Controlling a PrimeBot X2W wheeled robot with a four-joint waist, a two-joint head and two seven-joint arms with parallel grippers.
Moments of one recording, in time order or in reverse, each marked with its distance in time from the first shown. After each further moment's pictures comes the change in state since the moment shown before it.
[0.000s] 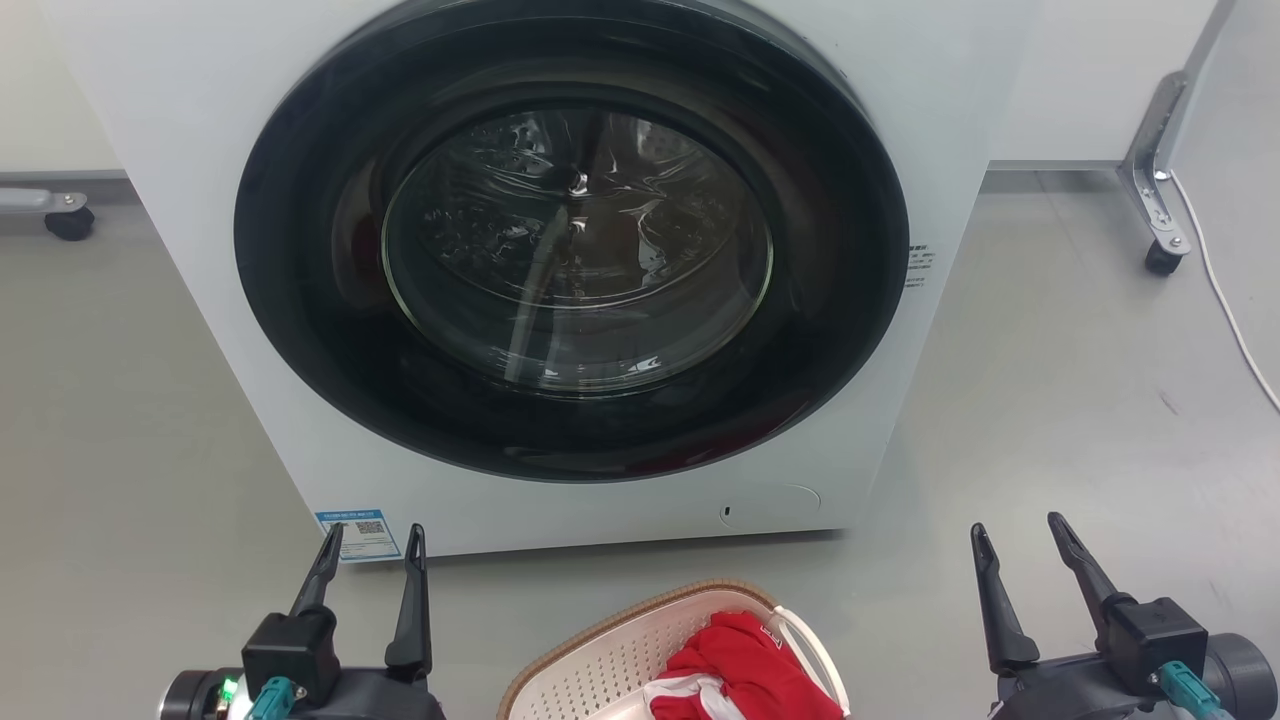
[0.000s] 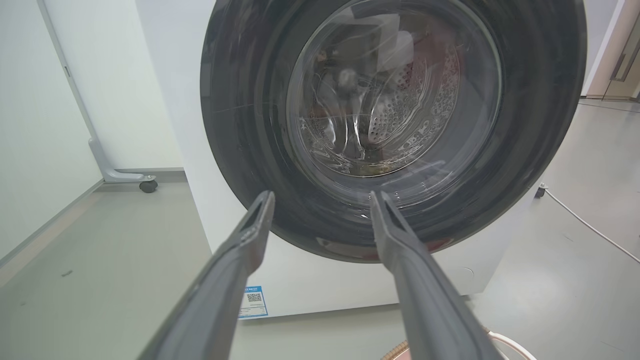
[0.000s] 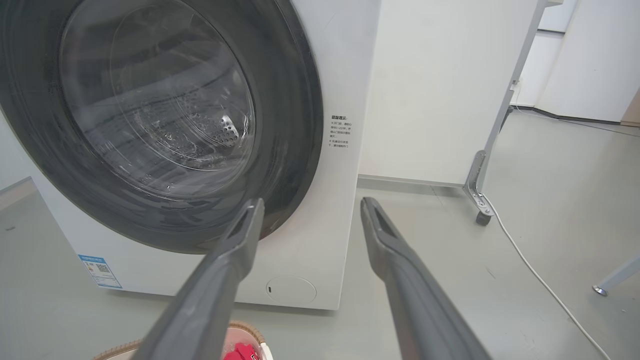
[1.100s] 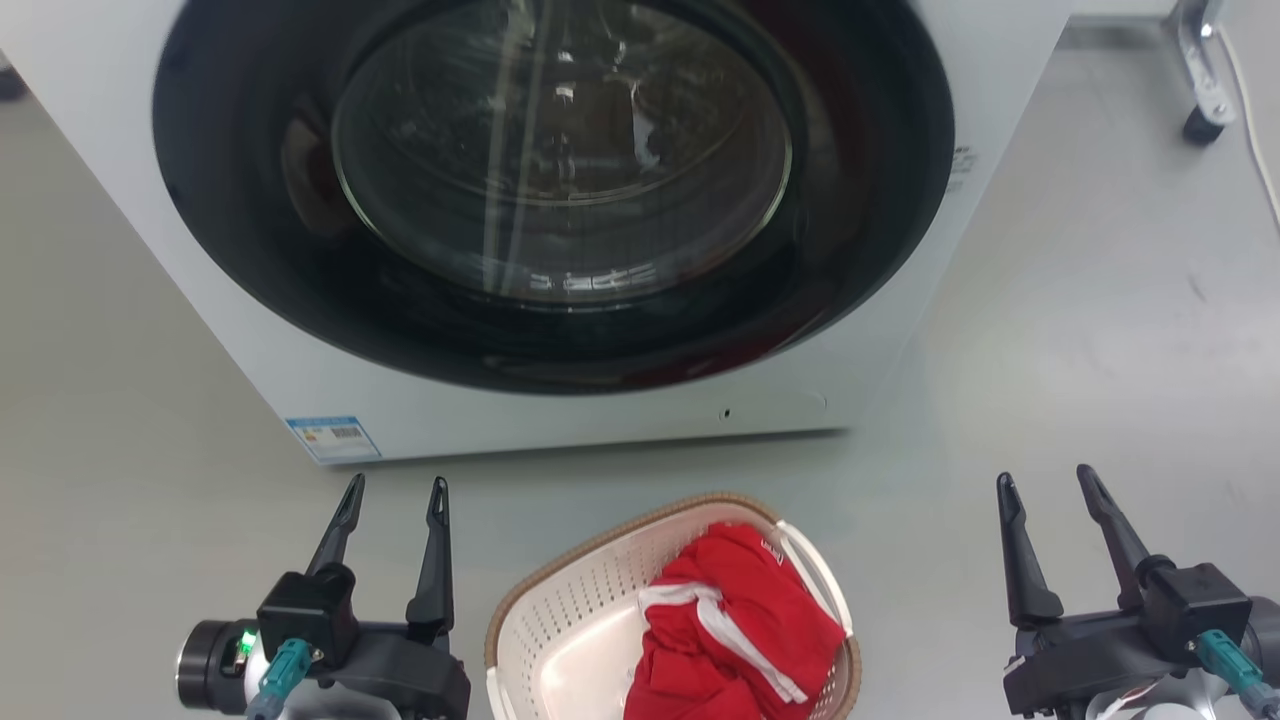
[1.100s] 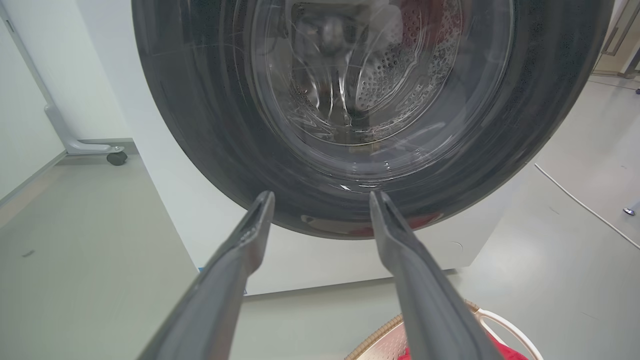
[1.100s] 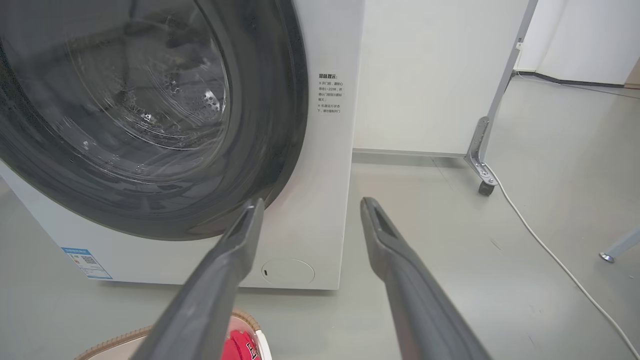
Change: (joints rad) left arm -0.050 -0.012 -0.021 -0.035 0.006 -0.001 0.011; right arm -0.022 0.002 -0.047 -0.055 0.011 0.005 0.000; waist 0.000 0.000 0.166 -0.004
